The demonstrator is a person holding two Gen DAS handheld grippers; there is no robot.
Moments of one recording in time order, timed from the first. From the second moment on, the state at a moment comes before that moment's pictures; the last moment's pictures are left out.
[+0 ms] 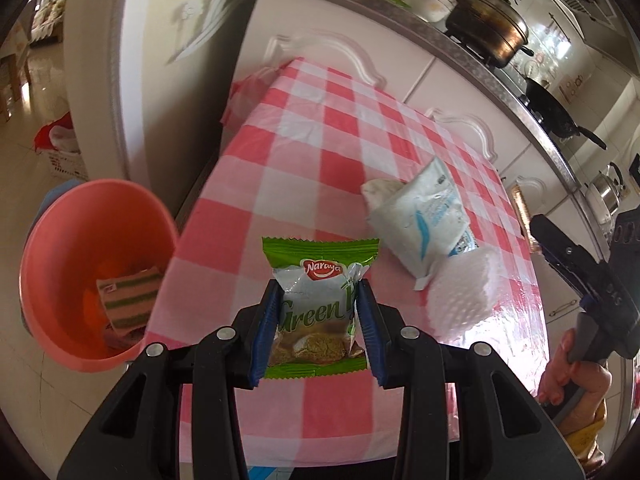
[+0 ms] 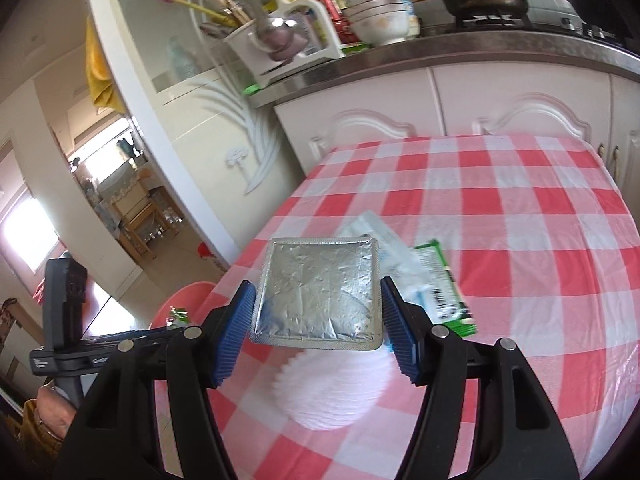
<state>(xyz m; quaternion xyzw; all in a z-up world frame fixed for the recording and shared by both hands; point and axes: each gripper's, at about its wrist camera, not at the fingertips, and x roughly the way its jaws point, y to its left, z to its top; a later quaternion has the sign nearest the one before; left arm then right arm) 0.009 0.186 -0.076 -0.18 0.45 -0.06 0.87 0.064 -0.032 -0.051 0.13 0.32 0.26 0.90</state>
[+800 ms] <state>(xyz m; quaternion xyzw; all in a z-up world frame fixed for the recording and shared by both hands) -0.023 0.337 -0.118 -0.23 0.42 0.11 0.87 0.081 0.166 -0.056 0.06 0.39 0.43 0.81</state>
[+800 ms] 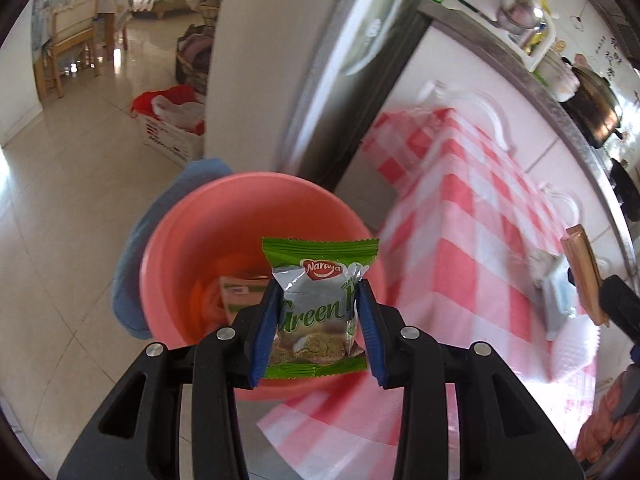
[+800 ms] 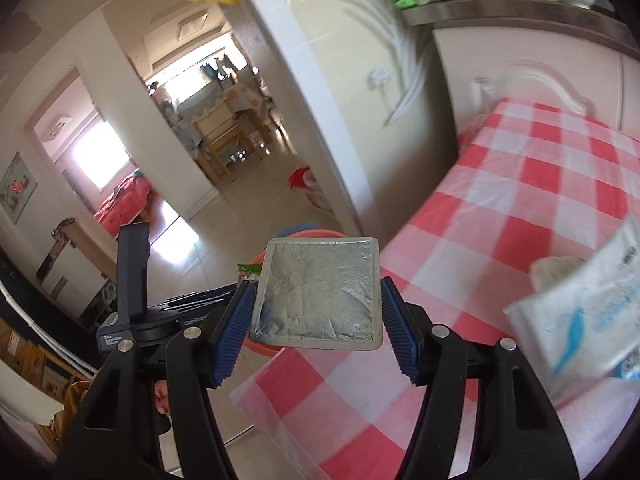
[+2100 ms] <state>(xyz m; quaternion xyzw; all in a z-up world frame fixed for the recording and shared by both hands) -0.032 0.343 -0.143 -0.15 0.40 0.18 0.88 0.073 0.151 -0.075 0.07 0.42 0.38 0.82</state>
